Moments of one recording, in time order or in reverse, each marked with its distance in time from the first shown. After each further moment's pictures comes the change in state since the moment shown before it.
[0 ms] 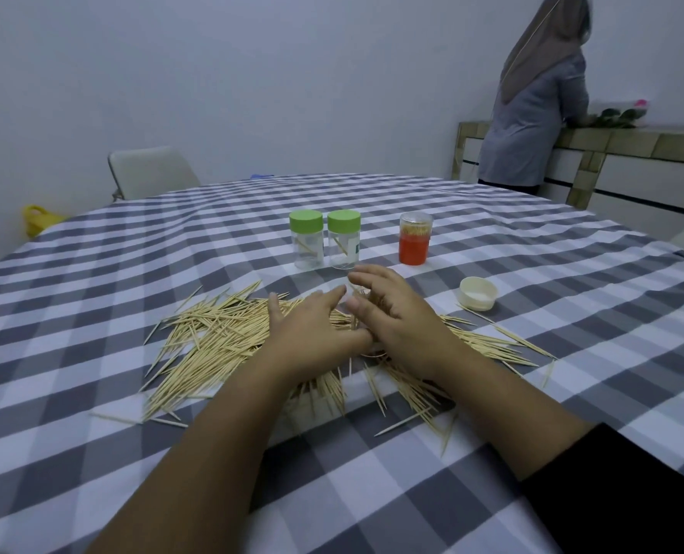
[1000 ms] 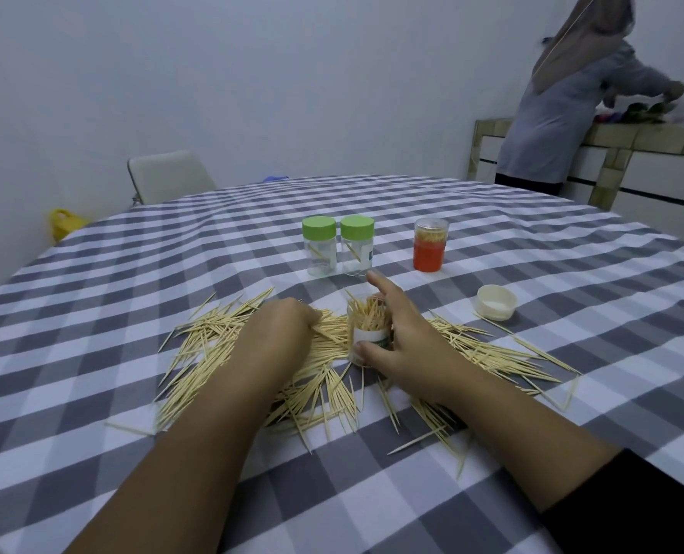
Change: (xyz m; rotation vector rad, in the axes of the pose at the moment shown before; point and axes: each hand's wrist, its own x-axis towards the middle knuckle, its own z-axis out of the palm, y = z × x) left_hand 0.023 -0.032 -0.021 0.396 0.069 -0.181; right_hand -0.004 0.008 0.006 -0.017 -0.114 0.065
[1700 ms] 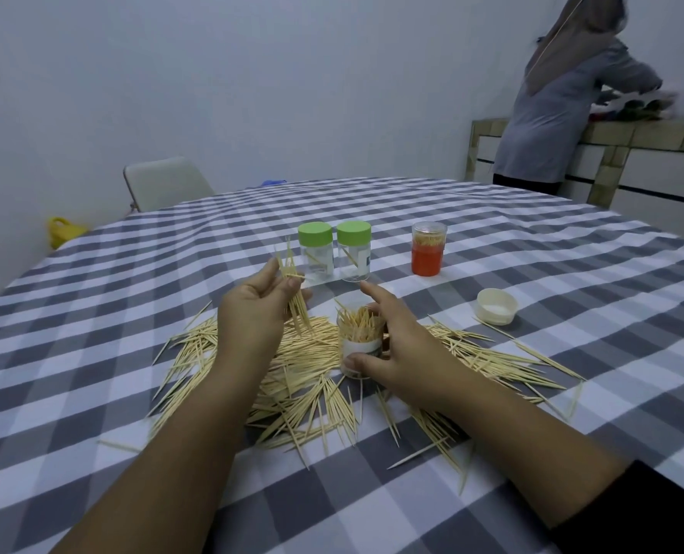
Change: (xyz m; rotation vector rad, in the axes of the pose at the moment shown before) left_hand 0.000 -0.003 -0.004 -1.370 0.329 -0.063; right_hand 0.003 -0.003 0.001 0.027 -0.024 0.035
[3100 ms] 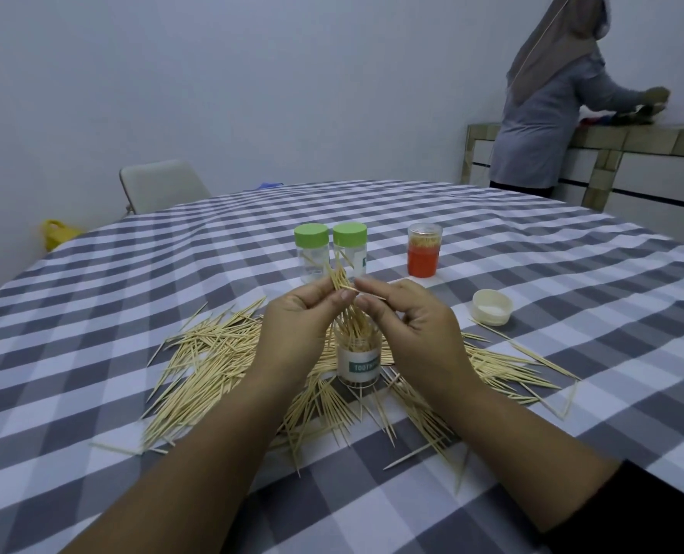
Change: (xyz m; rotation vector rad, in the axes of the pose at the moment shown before) left_hand -0.022 -0.003 0.030 -0.061 -0.271 0.040; right_hand -0.004 -0.013 0.001 0.327 0.441 -0.242
